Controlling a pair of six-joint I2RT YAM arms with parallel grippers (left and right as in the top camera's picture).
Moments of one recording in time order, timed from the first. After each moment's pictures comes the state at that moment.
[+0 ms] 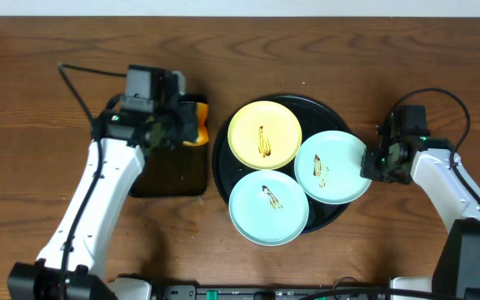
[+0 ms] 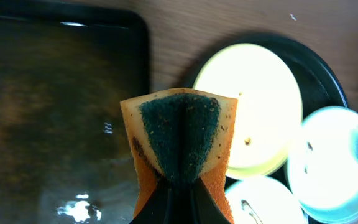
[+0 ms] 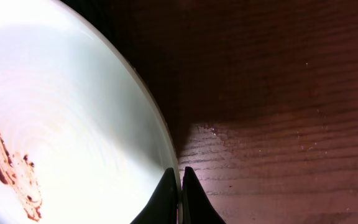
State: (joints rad) left arm -0.19 1.47 1.22 -0.79 0.27 -0.30; right arm -0.04 1.58 0.89 -0.68 -0.07 0.18
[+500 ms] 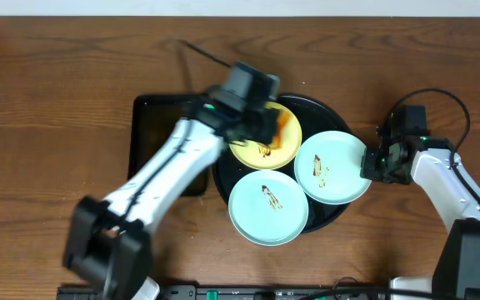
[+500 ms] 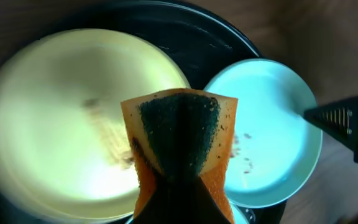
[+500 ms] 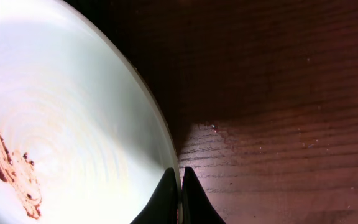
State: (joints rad) left arm -0.57 1.74 1.37 -0.62 0.30 -0.30; right arm -0.04 1.58 0.89 -0.69 -0.08 0.18
